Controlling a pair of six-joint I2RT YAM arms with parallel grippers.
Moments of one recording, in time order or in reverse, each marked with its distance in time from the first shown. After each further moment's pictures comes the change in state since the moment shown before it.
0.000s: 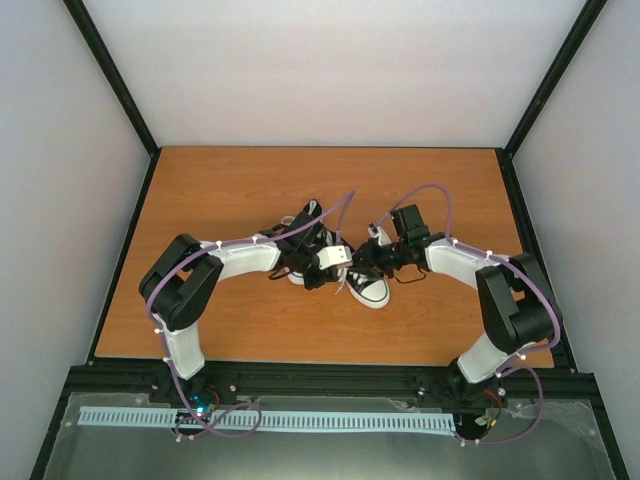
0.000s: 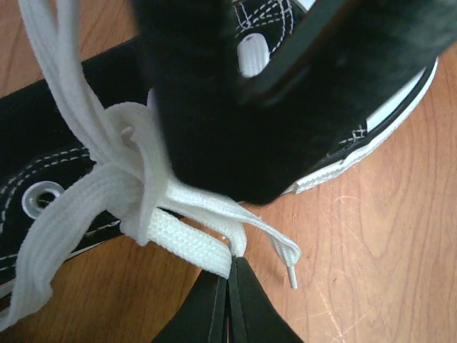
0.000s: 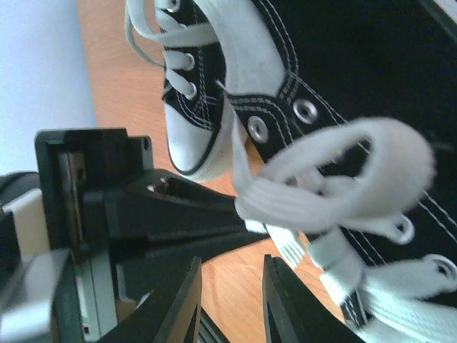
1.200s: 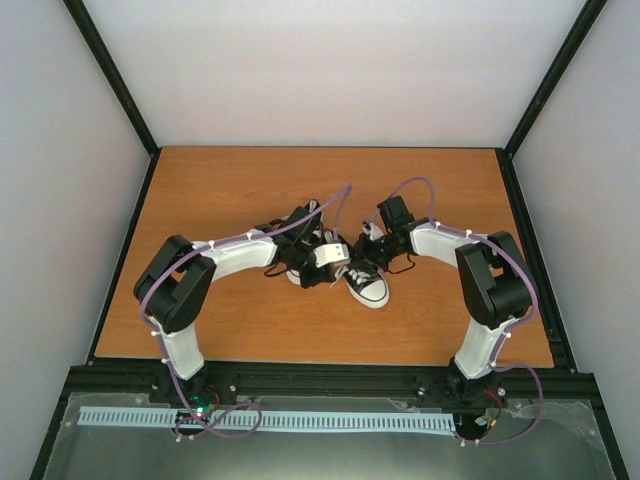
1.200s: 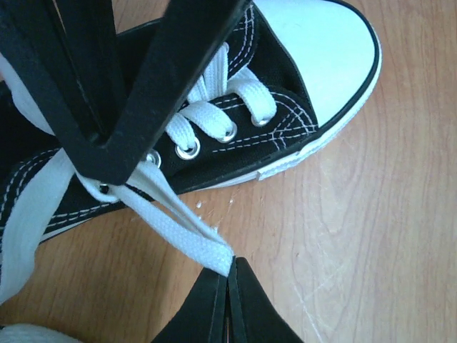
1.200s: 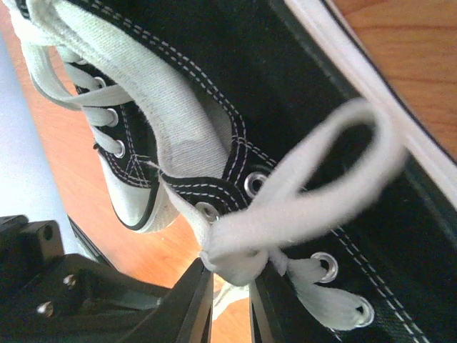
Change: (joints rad) left arm 0.017 -0.020 0.037 -0.109 0.060 0.008; right arm 0.018 0.204 0.201 -0.140 0.094 -0.019
